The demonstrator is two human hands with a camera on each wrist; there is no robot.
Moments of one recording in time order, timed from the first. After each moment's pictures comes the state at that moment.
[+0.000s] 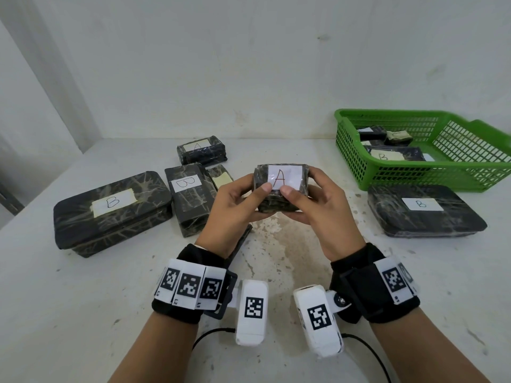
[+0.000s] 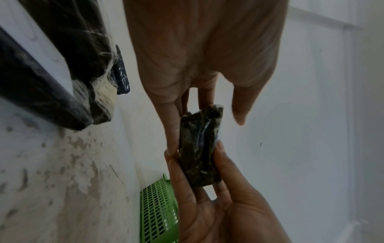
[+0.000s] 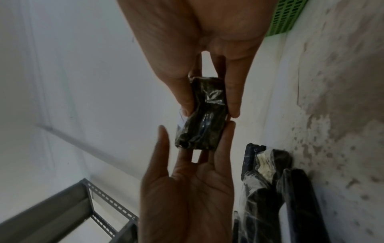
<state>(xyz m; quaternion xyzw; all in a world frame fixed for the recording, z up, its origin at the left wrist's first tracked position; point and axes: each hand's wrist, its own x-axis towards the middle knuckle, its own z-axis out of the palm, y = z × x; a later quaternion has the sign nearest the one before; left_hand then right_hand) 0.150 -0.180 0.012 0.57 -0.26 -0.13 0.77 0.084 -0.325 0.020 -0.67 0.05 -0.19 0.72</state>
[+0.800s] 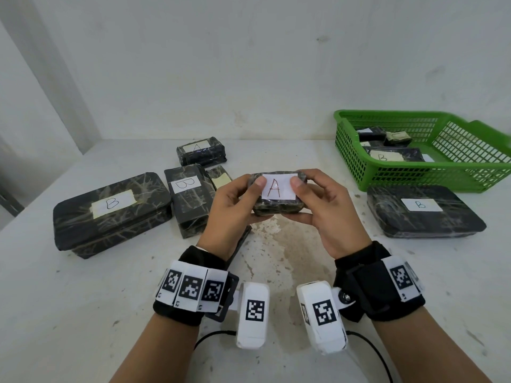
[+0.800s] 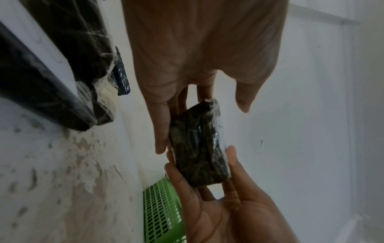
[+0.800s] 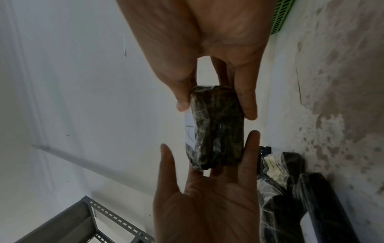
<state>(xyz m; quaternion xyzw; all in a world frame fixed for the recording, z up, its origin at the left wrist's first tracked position) 0.145 -0.183 0.016 0.59 -0.22 -0.12 0.77 0.085 -0.330 0.024 -0.66 0.06 -0.19 0.73</state>
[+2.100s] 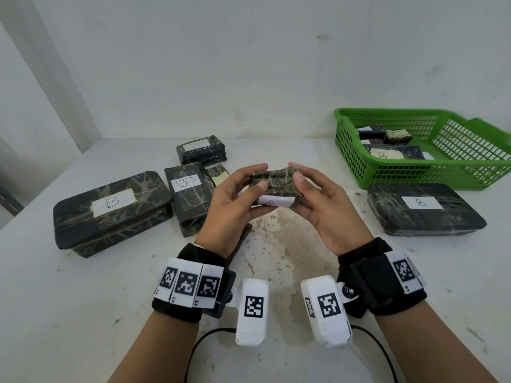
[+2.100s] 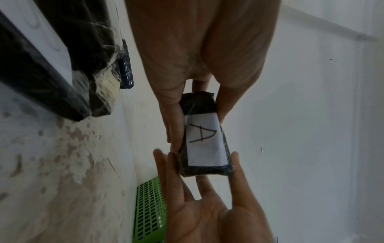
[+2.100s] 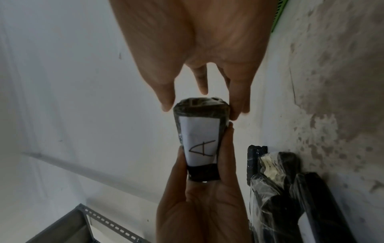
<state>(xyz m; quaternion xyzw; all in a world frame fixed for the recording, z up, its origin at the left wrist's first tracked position) 0.148 -0.180 0.018 0.54 -0.21 -0.14 0.80 0.088 -0.335 0.023 -0.60 0.05 -0.15 0.78</state>
